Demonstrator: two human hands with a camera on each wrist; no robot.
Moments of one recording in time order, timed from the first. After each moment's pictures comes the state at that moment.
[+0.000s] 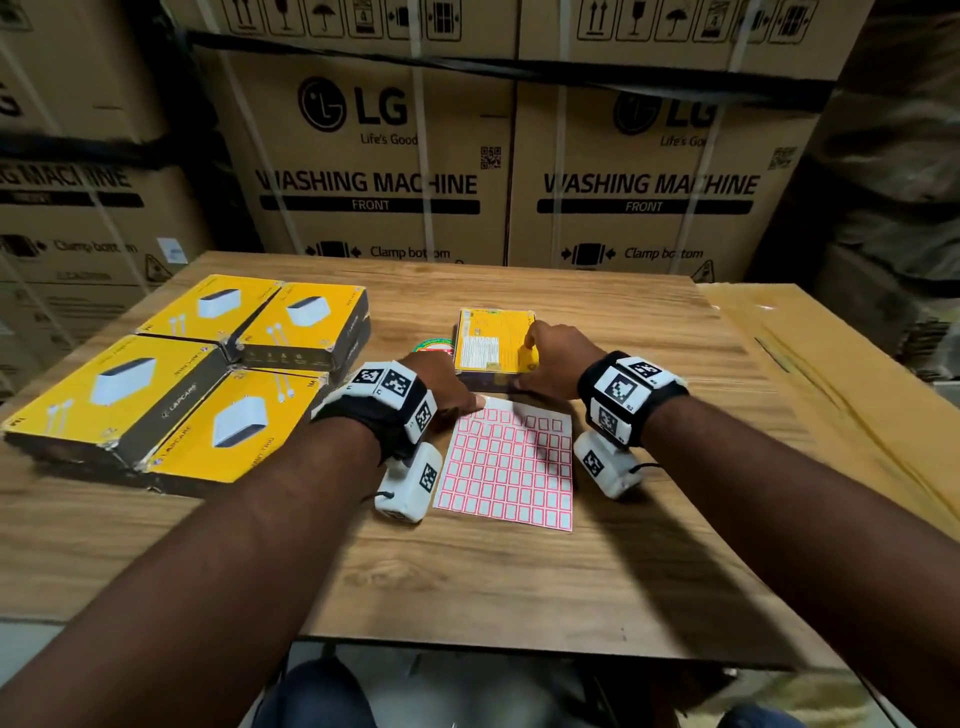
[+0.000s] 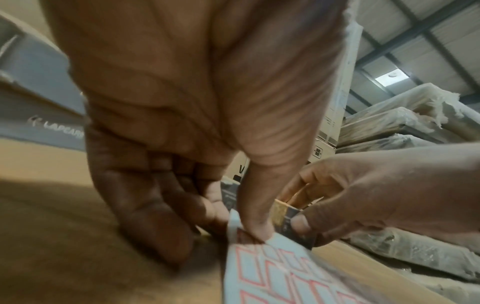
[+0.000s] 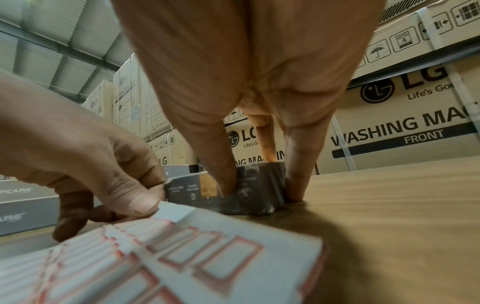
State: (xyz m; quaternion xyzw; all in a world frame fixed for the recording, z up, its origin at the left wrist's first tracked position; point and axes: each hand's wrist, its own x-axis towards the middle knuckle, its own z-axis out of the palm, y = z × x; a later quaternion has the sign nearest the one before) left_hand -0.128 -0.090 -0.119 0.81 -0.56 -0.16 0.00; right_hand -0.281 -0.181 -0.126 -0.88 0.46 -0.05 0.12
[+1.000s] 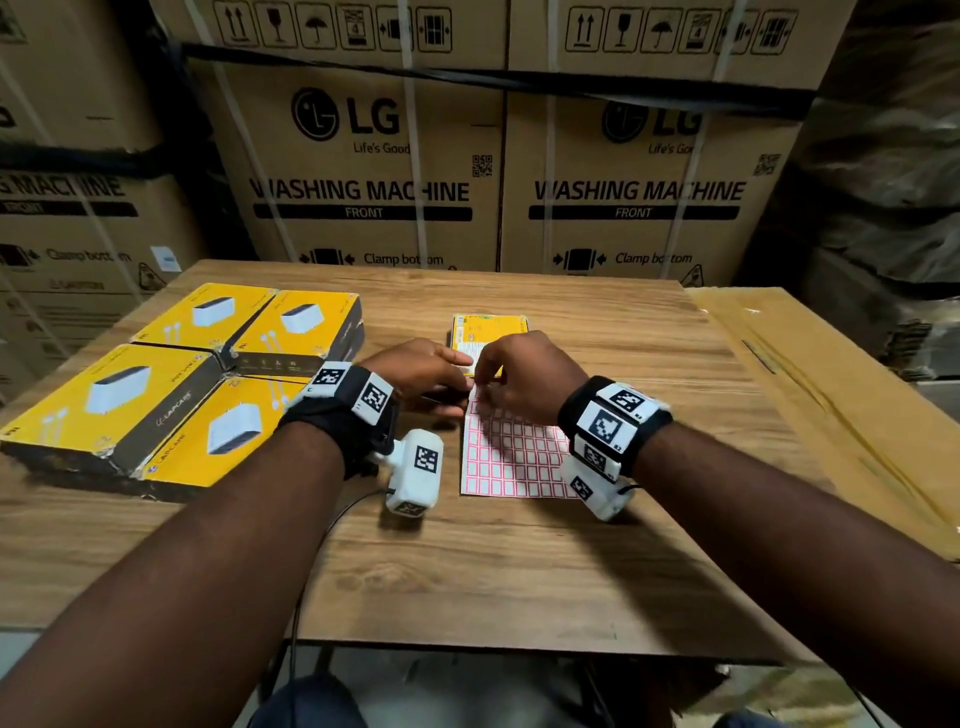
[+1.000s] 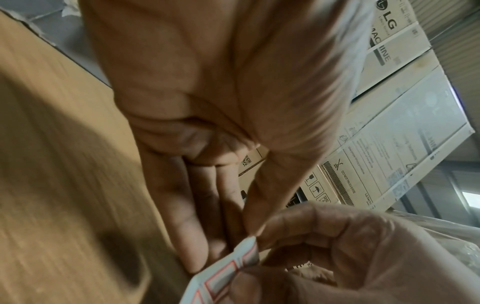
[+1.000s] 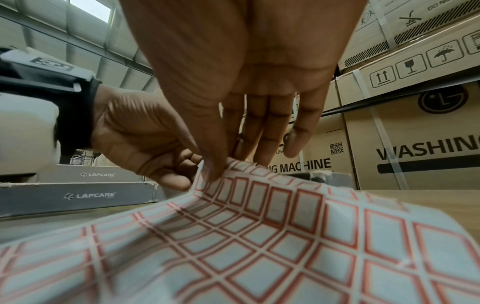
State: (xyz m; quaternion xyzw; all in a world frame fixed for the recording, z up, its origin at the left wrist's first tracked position) left_hand -0.113 -0.087 -0.111 0.68 -0.38 -0.52 0.35; right_hand -0.276 -0.141 -0.118 -0.93 0.32 -0.16 0.11
